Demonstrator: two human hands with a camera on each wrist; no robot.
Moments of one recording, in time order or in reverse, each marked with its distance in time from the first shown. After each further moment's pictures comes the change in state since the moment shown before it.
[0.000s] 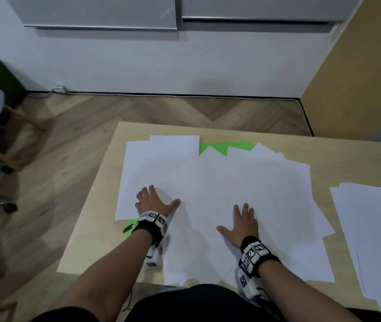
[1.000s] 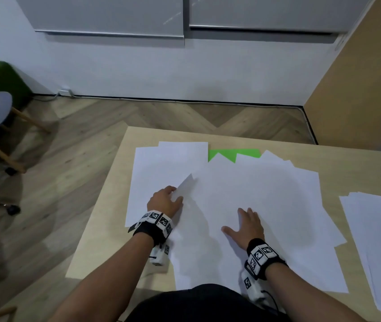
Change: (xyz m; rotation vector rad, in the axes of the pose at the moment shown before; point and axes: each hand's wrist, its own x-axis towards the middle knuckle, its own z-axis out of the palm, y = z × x) left_hand 0.010 0.002 -0.035 -0.189 0.007 0.173; right_hand 0.006 -0.021 -0.005 0.133 0.113 0.008
